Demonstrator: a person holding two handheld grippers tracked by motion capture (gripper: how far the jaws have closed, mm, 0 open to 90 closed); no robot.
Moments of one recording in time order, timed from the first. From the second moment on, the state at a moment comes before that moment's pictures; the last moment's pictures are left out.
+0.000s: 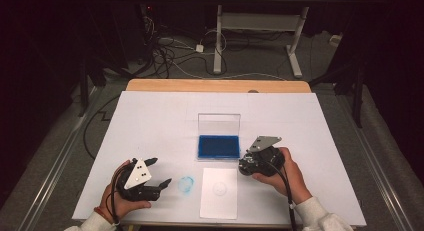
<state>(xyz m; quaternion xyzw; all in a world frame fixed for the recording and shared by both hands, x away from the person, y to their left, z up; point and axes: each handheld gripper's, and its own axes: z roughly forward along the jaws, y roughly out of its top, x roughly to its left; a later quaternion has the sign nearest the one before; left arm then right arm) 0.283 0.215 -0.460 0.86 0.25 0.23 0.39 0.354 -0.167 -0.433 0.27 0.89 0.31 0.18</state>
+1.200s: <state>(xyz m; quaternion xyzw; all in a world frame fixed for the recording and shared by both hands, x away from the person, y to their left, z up) 0.287 0.217 -0.463 0.86 0.25 0.22 0.39 0.332 -0.176 -0.404 0.23 0.88 0.35 0.21</state>
